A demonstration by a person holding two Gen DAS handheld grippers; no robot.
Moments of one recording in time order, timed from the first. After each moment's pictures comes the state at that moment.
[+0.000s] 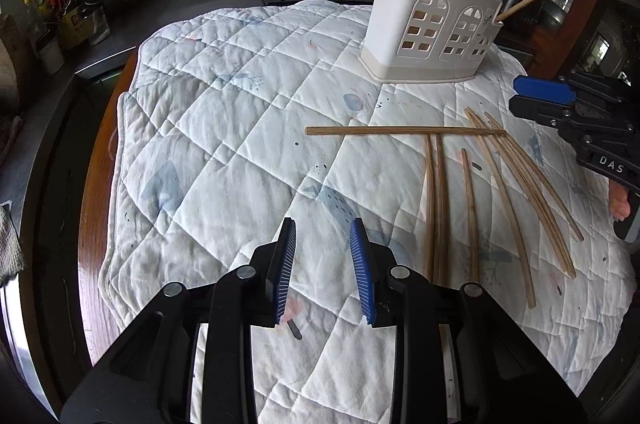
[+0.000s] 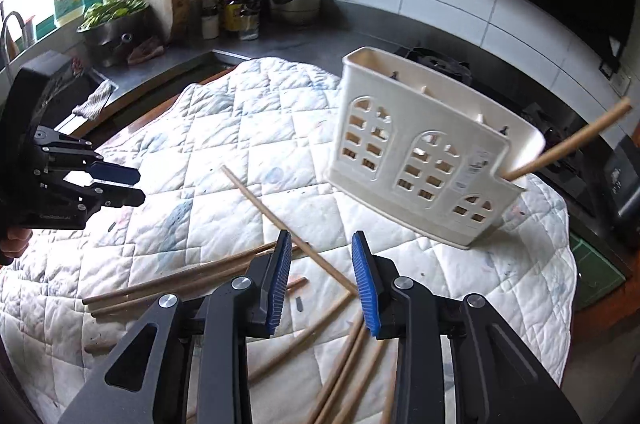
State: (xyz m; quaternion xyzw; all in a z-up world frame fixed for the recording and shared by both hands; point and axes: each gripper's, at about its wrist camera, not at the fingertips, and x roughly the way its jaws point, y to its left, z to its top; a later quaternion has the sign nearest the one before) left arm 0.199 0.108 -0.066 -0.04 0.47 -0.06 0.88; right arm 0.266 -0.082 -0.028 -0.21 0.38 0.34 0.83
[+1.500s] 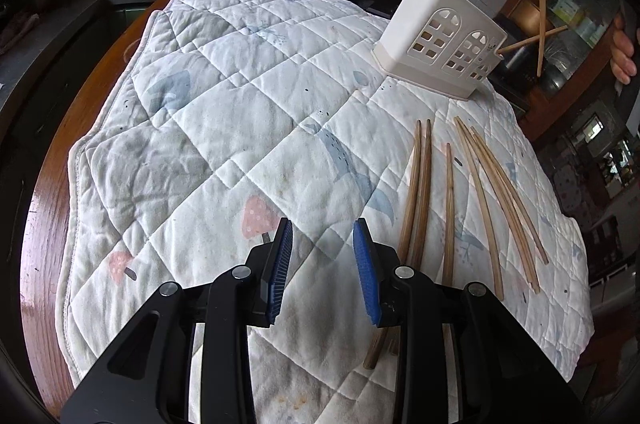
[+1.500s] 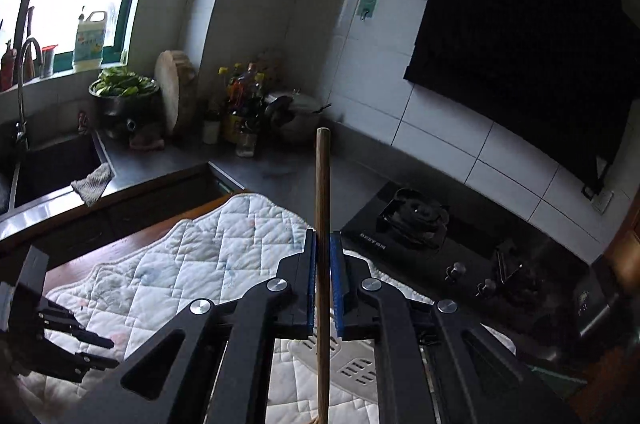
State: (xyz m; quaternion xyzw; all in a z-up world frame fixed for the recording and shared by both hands) left arm 0.149 0.121 -0.096 -0.17 0.44 -0.05 0.88; right arm 0.306 -0.068 0.151 -0.16 0.16 0.32 0.92
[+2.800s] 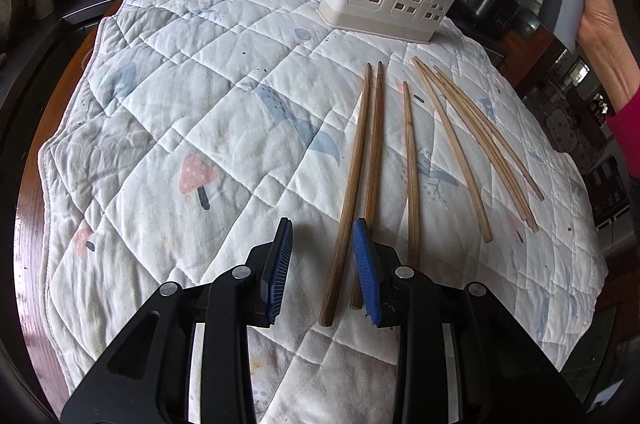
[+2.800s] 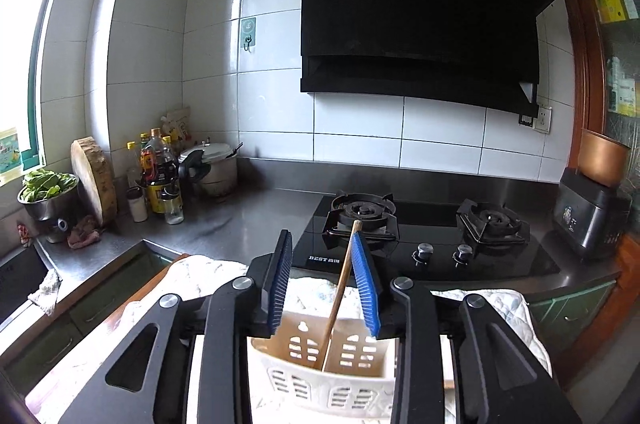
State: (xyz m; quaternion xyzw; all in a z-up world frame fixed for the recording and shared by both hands) left arm 0.131 0.081 -0.101 -0.10 0.48 -0.10 0.87; right arm 0.323 -0.105 0.107 -0.04 0.16 0.22 0.96
